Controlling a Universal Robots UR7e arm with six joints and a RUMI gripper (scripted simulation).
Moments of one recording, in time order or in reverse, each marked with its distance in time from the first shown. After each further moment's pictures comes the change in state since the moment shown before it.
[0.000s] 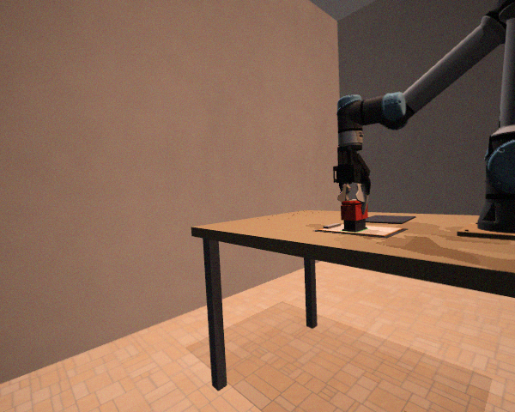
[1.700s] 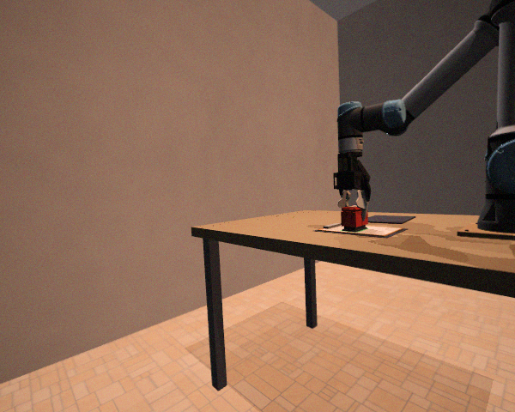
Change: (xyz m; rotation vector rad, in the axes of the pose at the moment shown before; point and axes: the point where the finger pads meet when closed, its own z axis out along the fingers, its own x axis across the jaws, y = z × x) arm 0.000 0.000 0.021 0.000 0.000 0.000
